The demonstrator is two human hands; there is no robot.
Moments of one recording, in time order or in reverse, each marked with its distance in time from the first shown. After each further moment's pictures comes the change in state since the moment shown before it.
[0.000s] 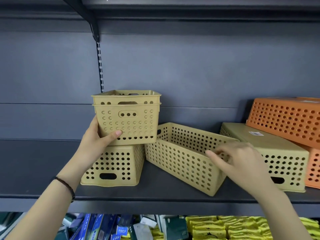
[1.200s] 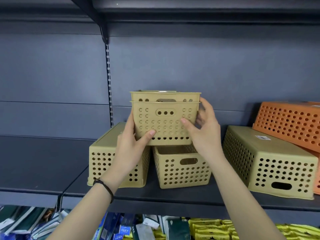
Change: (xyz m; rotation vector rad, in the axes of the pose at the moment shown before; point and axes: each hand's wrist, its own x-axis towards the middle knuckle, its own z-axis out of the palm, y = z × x) left_hand -0.025 0.029 0.065 0.021 0.036 0.211; right_hand 0.078 -0.075 0.030 0.921 0.159 0.315
